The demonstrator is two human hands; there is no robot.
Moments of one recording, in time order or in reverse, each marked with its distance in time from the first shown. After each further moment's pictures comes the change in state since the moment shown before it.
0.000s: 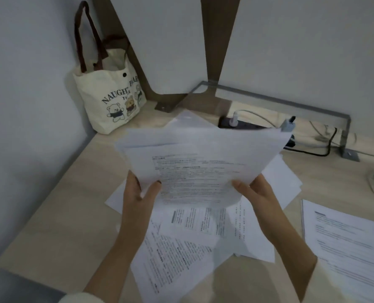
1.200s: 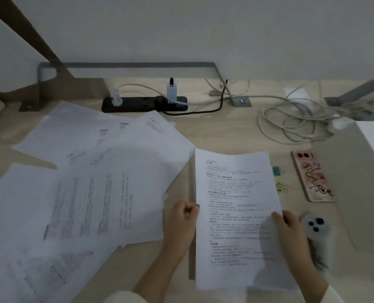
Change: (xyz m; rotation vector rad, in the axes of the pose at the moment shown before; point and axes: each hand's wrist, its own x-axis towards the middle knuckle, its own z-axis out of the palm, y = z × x) left_hand -0.140 -0.096 0.297 0.498 -0.540 -0.367; right_hand -0.135 0.141 -0.305 -0.342 0.749 0.523
